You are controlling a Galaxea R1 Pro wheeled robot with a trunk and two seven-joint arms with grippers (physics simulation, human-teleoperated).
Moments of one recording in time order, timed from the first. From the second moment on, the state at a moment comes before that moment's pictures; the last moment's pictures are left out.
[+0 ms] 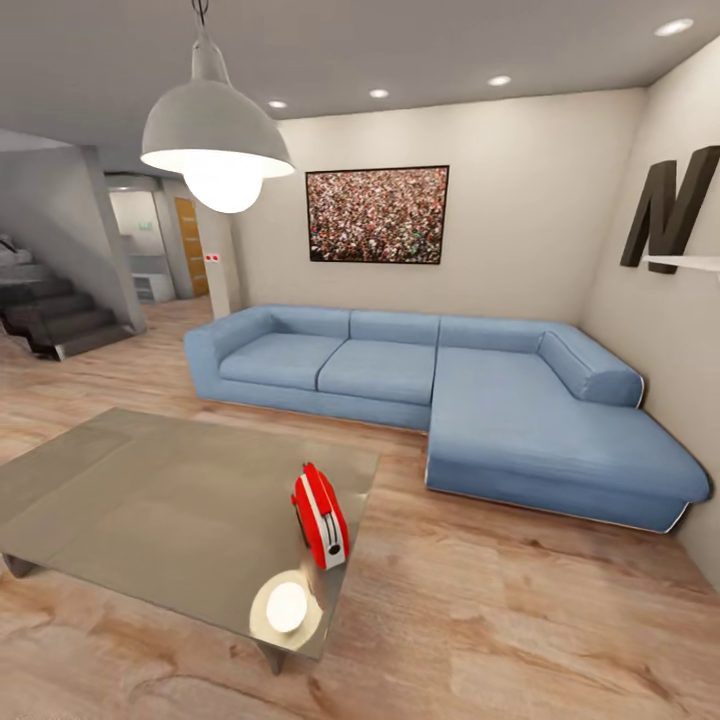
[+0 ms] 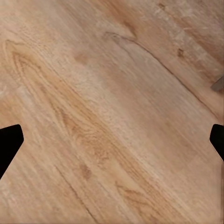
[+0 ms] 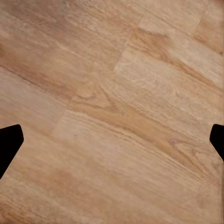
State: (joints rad) left arm 0.05 0.16 0.24 -0.66 0.42 -0.06 0.07; right arm -0.11 -0.03 0.00 -0.54 0.26 -0.06 0.00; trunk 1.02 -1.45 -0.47
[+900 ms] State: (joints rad) left arm 0.05 0.16 0.24 -0.66 0.43 -0.06 0.07; right arm -0.11 -0.03 0.00 -0.54 0.26 -0.06 0.00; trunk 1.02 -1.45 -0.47
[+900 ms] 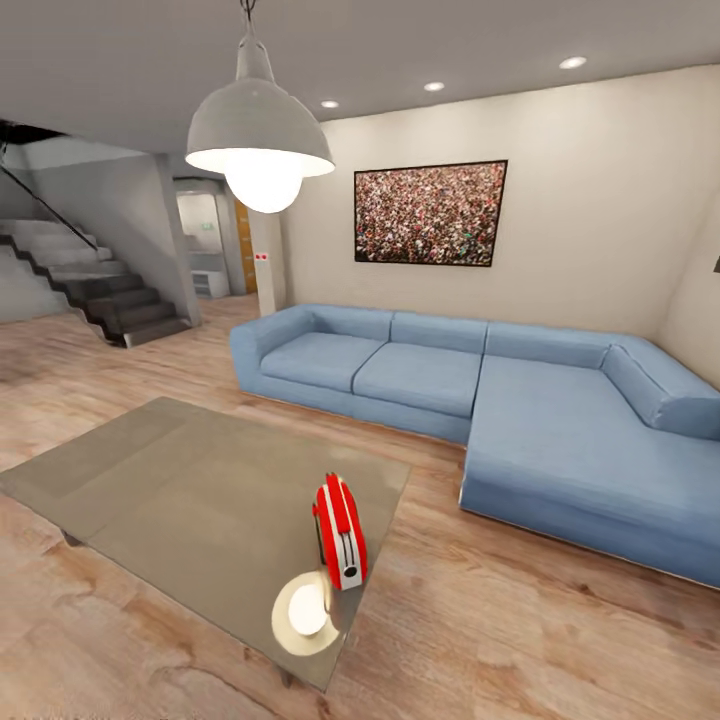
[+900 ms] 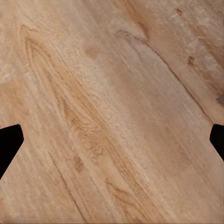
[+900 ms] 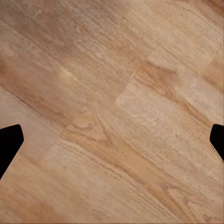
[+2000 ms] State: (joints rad) left arm 0.05 0.16 0.24 -0.66 0.43 -0.06 0.07; right arm -0.11 -0.03 0.00 -0.54 0.27 -0.06 0.00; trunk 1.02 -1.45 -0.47
